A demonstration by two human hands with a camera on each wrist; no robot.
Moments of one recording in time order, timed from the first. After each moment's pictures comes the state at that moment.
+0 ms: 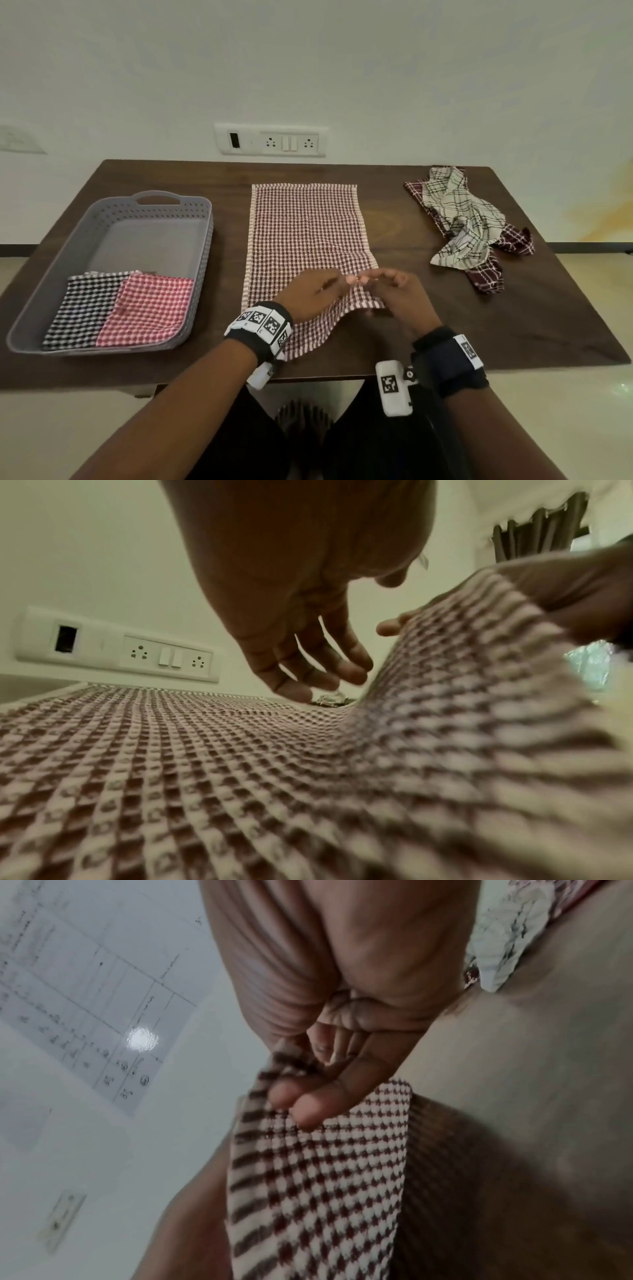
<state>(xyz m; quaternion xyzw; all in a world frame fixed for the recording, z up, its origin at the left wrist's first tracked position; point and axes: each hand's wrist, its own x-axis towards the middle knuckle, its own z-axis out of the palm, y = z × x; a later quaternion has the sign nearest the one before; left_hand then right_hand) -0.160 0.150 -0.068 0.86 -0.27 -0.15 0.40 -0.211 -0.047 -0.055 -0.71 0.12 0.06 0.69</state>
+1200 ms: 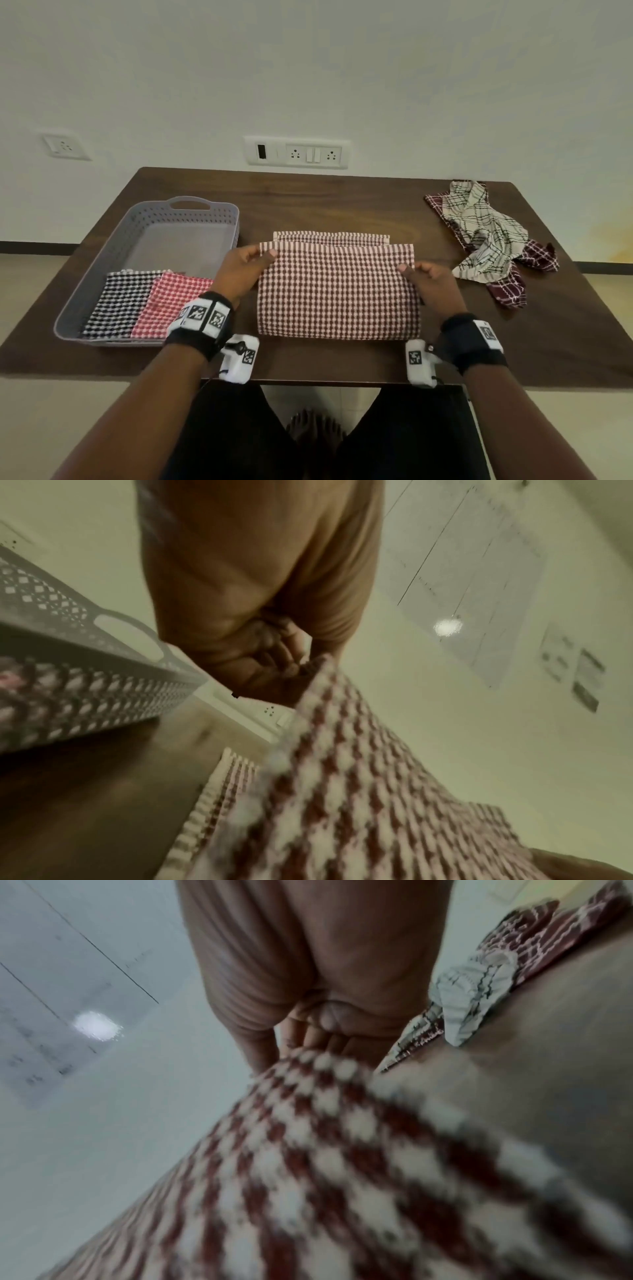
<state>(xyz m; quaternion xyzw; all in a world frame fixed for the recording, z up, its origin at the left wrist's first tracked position) -0.143 0.272 -0.038 0.77 0.08 -0.10 0.62 -0.178 -0.080 -0.064 -0.80 0.13 -0.01 0.59</state>
